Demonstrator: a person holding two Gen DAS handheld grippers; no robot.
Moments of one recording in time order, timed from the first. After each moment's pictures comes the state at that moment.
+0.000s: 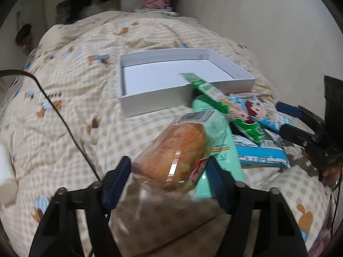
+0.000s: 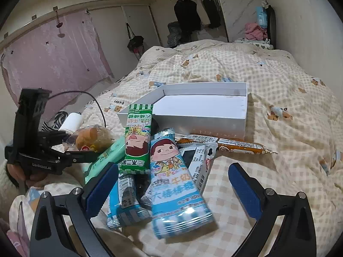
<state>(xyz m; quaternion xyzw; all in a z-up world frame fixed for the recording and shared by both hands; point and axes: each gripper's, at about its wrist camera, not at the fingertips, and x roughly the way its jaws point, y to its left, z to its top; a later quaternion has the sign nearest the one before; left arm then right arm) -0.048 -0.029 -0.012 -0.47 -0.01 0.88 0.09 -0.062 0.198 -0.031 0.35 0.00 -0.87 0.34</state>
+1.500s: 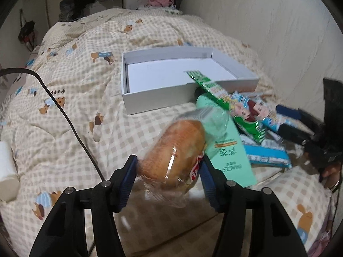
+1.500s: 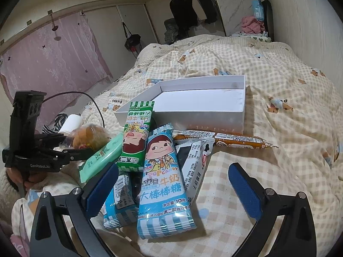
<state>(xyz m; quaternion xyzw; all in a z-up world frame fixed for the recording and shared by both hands) -0.048 -0.030 -0.014 -0.48 -0.01 0.87 0.07 -0.070 0.201 -0.037 0.37 -0.01 -0.86 0.34</state>
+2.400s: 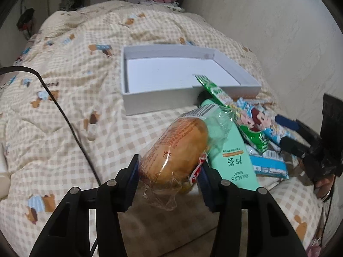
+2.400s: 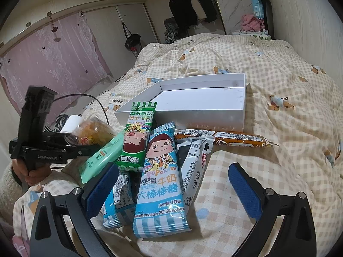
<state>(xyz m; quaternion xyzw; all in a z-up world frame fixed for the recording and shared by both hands) -0.058 -0.047 -0.017 -0.48 -0.07 0.87 0.08 -0.071 0.201 -0.038 0.37 -0.02 -0.86 0.34</state>
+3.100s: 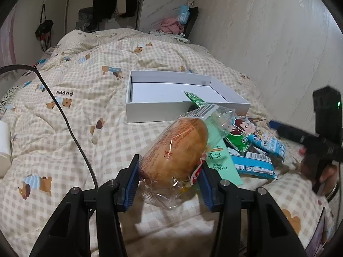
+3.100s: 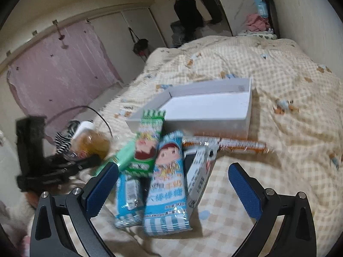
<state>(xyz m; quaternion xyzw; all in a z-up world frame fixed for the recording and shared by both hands) -0.014 -0.035 -0.015 -0.38 -0.09 0.92 0.05 -0.077 0.217 -0.013 0.36 -0.04 -0.85 0.37</state>
